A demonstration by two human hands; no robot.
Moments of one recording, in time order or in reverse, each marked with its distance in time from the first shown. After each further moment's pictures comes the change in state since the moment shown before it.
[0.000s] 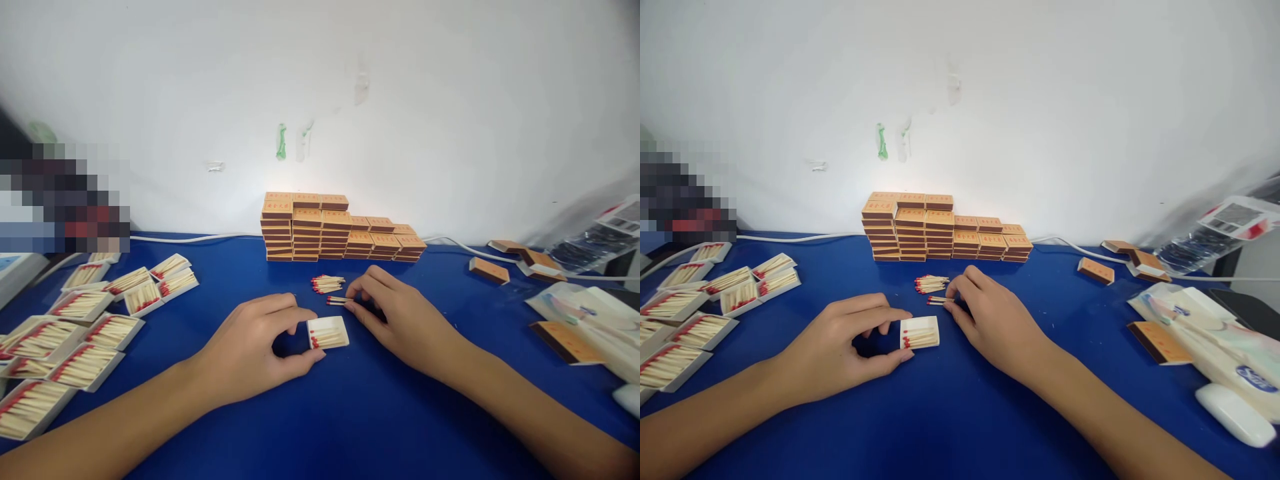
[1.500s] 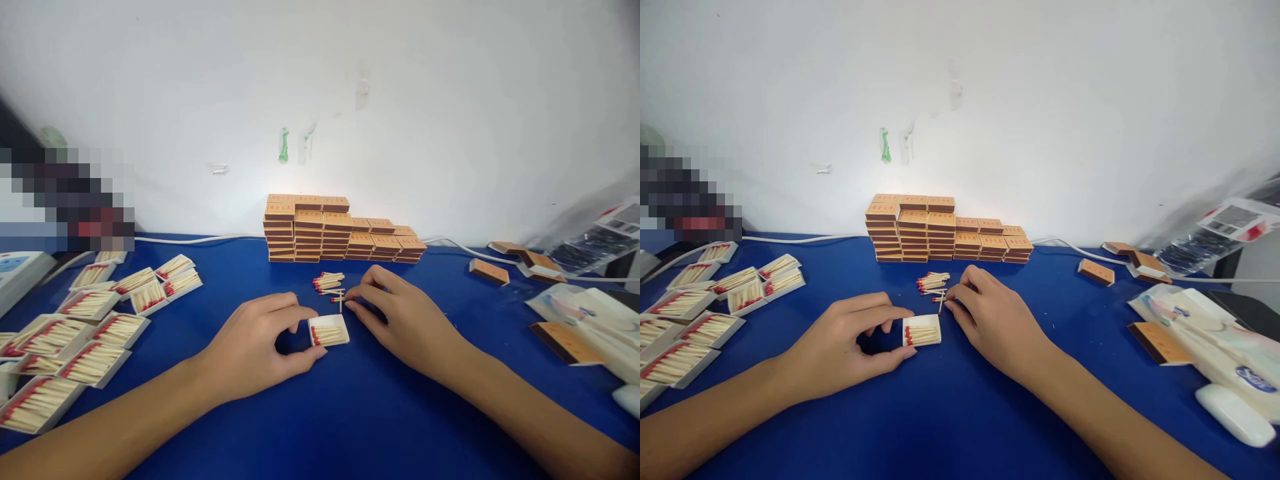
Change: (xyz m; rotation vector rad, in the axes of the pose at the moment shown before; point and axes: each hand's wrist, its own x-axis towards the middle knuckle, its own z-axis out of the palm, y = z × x) left_hand 0.001 0.000 0.000 0.007 0.007 -0.018; right_hand -0.002 0.001 0.001 -0.086 0.064 -0.079
